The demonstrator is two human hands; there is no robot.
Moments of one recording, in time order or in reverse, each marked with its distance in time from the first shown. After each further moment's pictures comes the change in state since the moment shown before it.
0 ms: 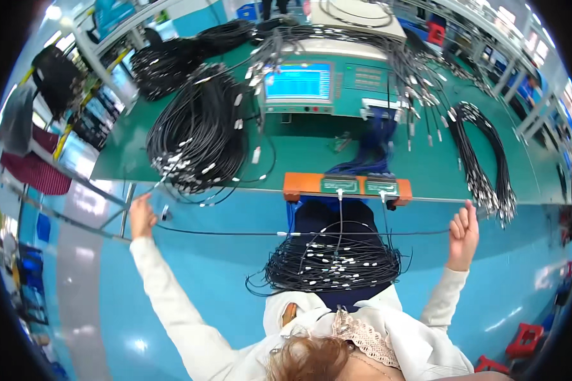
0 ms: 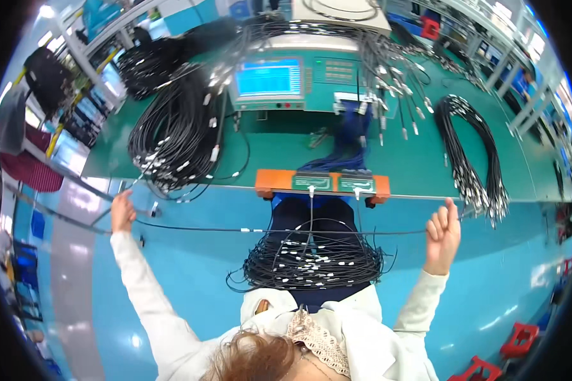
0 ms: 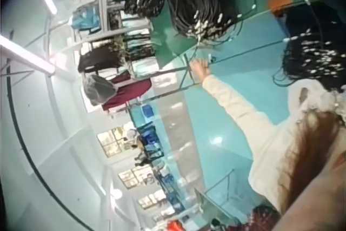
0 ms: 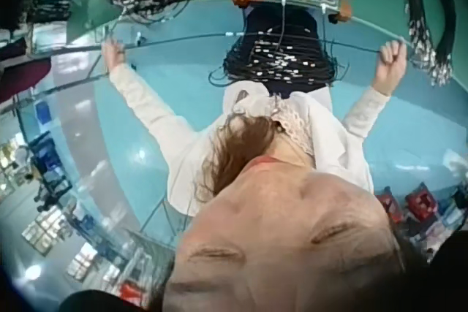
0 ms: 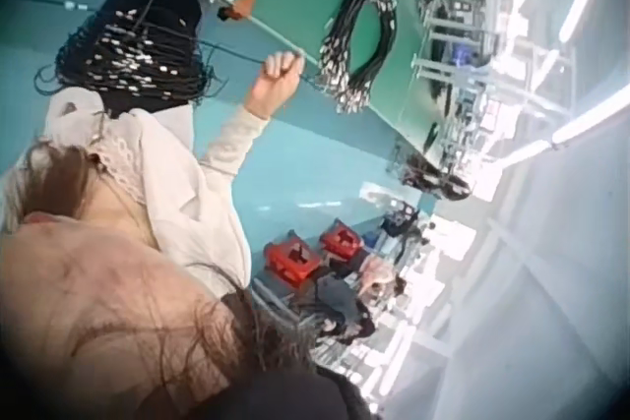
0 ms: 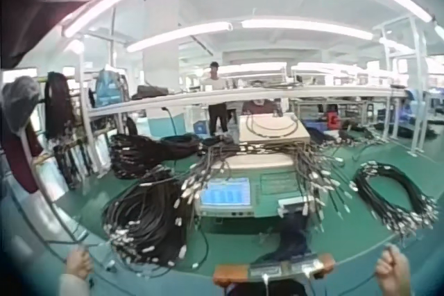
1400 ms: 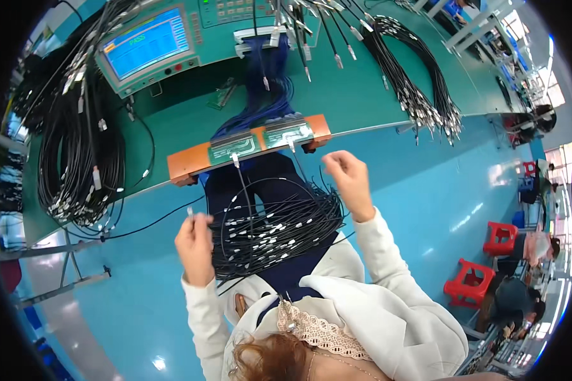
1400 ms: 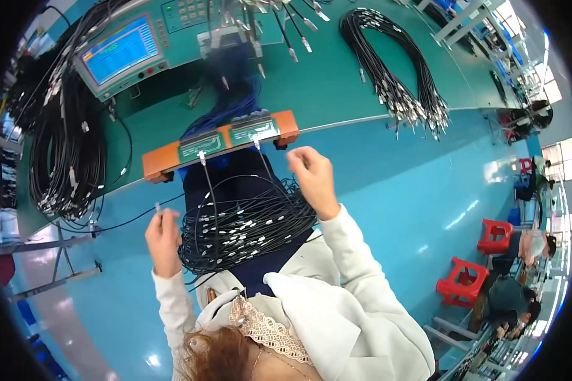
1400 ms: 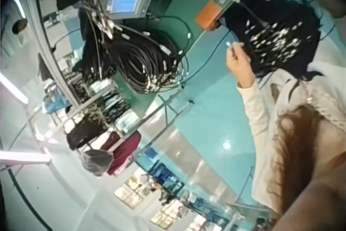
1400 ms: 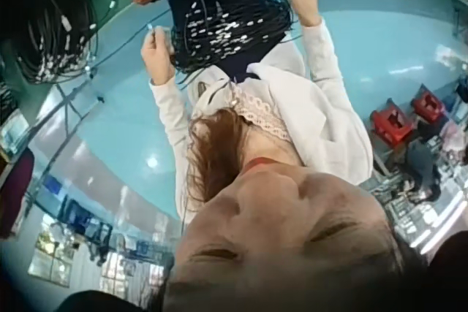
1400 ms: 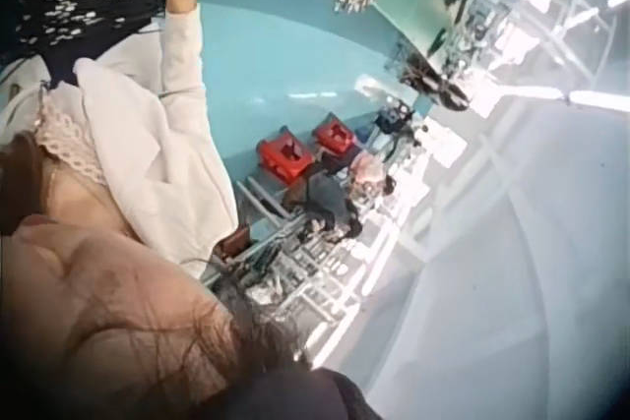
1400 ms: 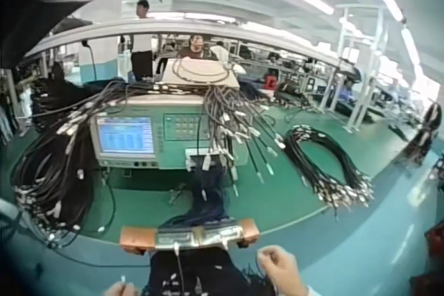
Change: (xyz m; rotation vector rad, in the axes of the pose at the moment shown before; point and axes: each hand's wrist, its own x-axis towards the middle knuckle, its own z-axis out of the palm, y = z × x) left_hand -0.216 -0.064 0.295 0.096 -0.456 -0.085; right_hand -0.011 0.107 -0.005 -1.160 -0.041 -0.031
